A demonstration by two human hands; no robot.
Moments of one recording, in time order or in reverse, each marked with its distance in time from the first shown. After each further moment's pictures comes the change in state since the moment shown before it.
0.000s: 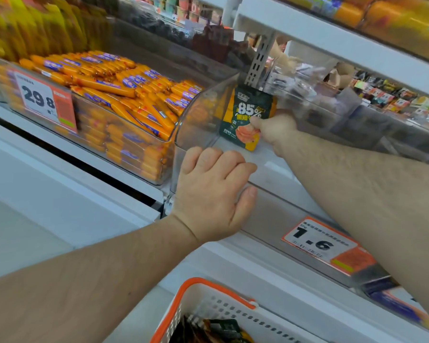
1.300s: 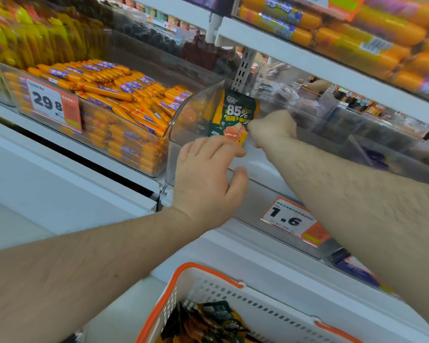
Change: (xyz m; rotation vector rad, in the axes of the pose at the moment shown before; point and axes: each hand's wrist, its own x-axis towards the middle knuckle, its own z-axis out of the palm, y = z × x) left_hand 0.016 0.033 -0.037 -0.316 -0.092 -0.309; right_hand -0.088 -0.038 -0.045 -0.202 0.122 0.034
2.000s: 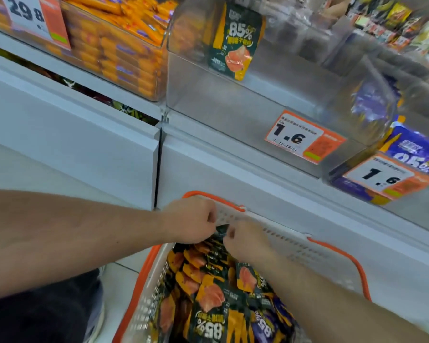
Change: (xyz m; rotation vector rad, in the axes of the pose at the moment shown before) left_hand -0.149 -0.016 0.000 0.063 -1.227 -0.358; right_hand -0.210 0.257 0.092 -0.482 -0.726 -0.096
